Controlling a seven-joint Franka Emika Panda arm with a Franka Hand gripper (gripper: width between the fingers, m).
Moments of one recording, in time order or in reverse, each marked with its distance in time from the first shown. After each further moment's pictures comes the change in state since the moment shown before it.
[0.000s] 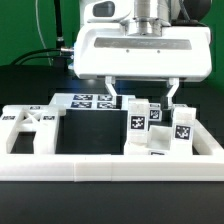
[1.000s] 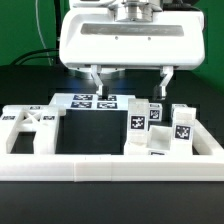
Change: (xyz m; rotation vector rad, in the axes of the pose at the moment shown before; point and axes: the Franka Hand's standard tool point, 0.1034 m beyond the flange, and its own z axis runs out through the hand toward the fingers) arm 0.017 0.012 -0.007 0.022 -0.106 -0.024
